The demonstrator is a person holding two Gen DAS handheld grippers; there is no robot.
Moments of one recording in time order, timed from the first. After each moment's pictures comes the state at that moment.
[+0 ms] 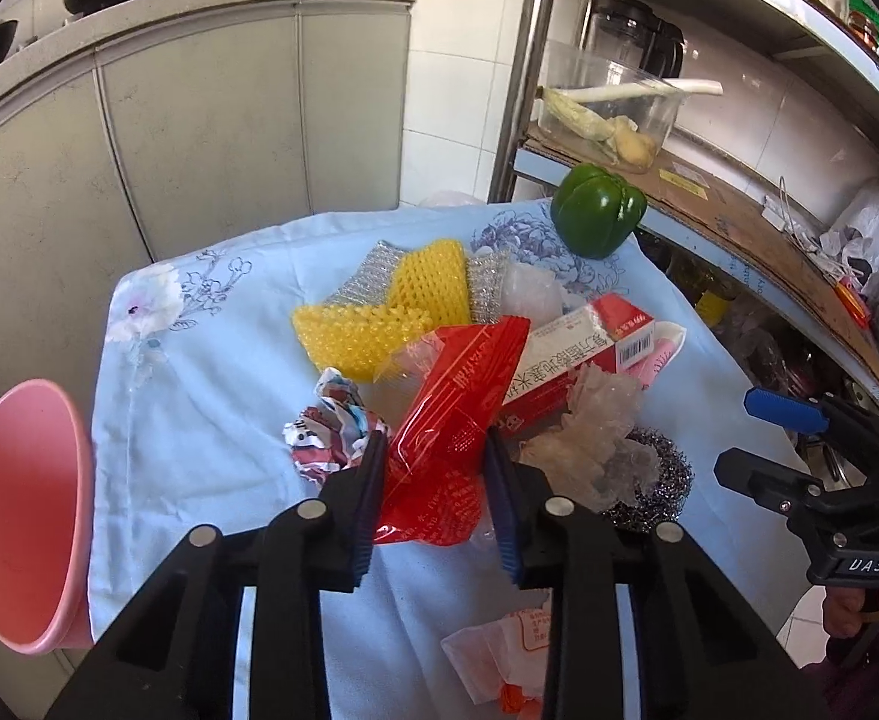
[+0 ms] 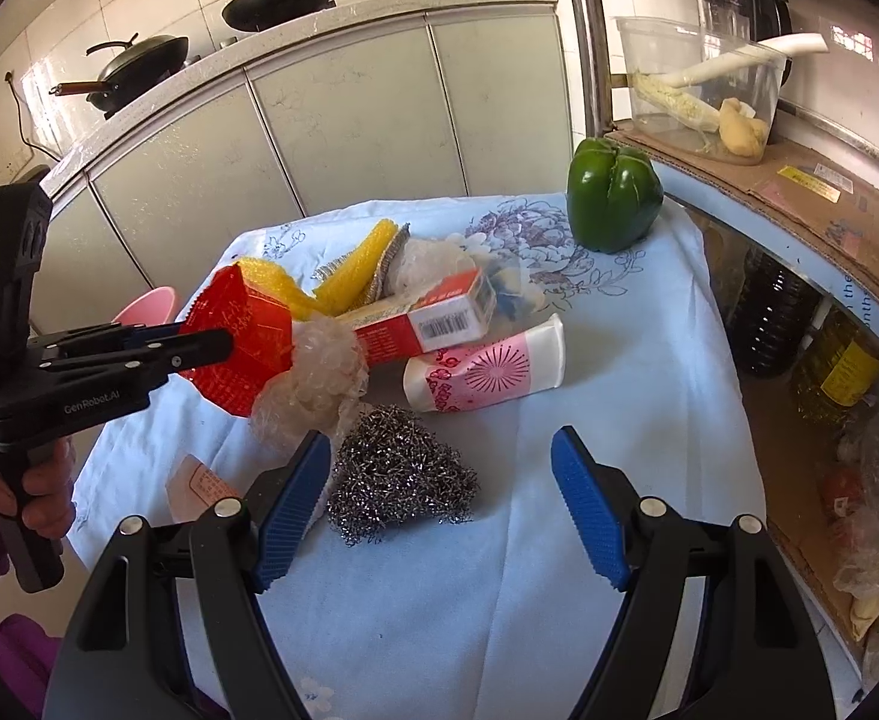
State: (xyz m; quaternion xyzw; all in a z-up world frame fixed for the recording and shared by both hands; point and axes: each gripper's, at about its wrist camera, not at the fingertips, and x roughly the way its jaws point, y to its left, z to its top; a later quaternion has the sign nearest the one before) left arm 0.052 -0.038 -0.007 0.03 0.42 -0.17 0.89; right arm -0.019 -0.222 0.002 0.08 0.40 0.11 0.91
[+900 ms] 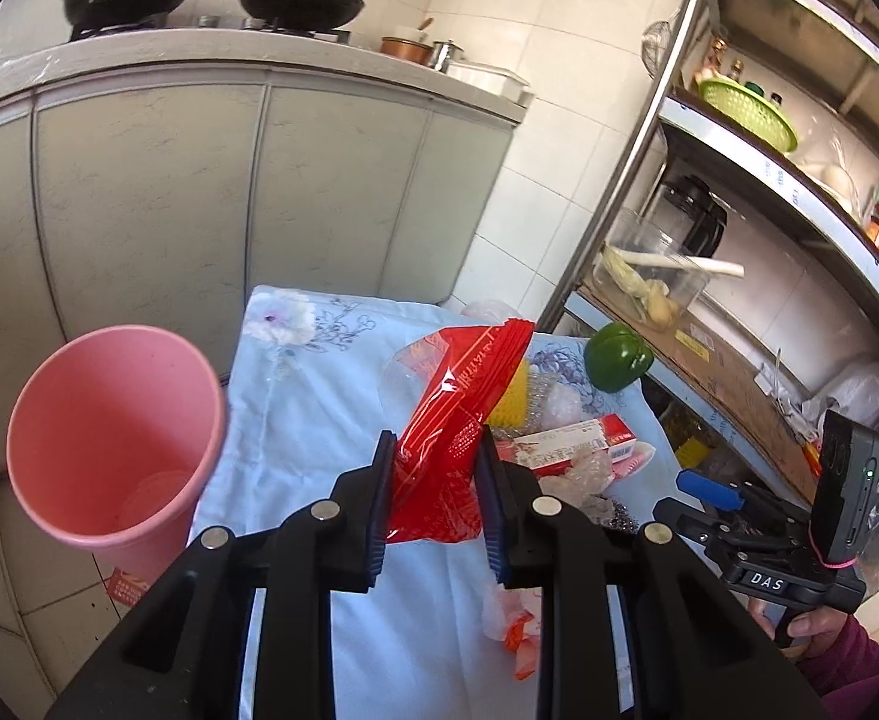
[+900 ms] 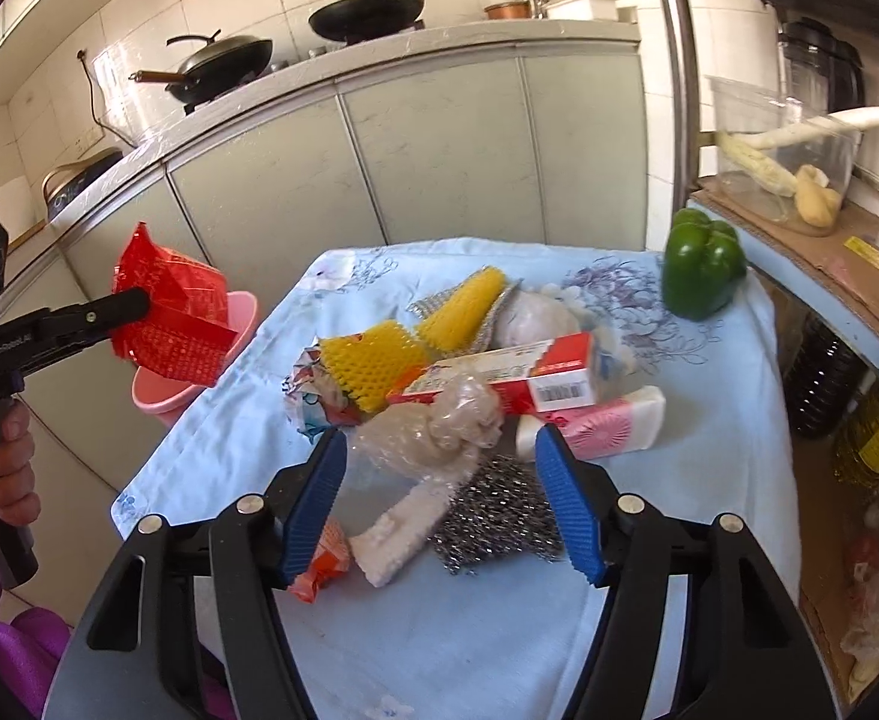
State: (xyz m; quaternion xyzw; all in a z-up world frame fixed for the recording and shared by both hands) left arm -0.020 0.064 0.057 -0.12 0.34 -0.10 0.93; right arm -0.020 -0.187 0.030 0.06 0.37 0.19 0.91
